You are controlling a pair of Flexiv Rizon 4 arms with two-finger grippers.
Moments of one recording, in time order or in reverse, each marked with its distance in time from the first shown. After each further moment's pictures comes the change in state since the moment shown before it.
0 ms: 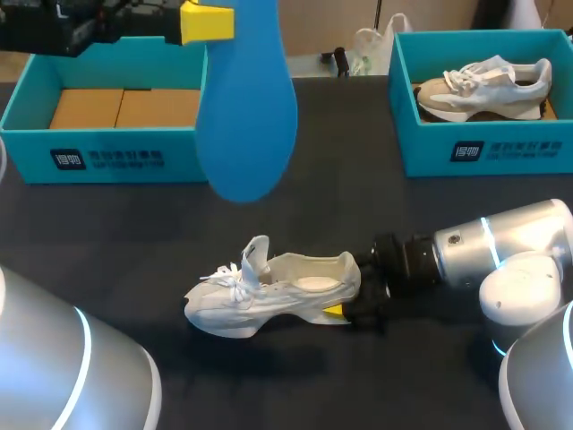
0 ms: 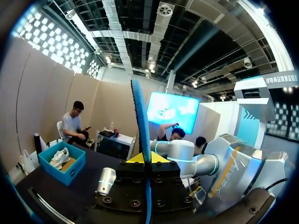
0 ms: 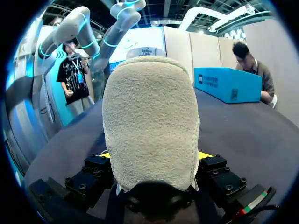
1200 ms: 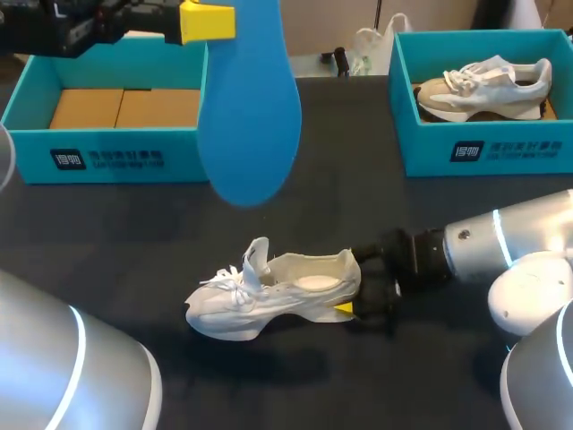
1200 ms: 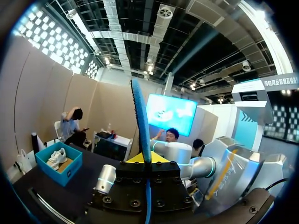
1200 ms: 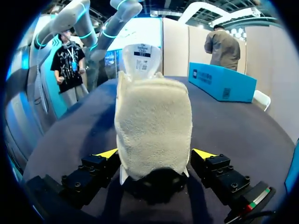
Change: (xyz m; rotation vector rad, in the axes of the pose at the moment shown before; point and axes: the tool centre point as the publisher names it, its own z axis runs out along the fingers) left arm 0.008 -0.002 0.003 0.010 0.021 -0.009; right arm -0.005 0.000 -0.027 0.117 -0.090 -0.059
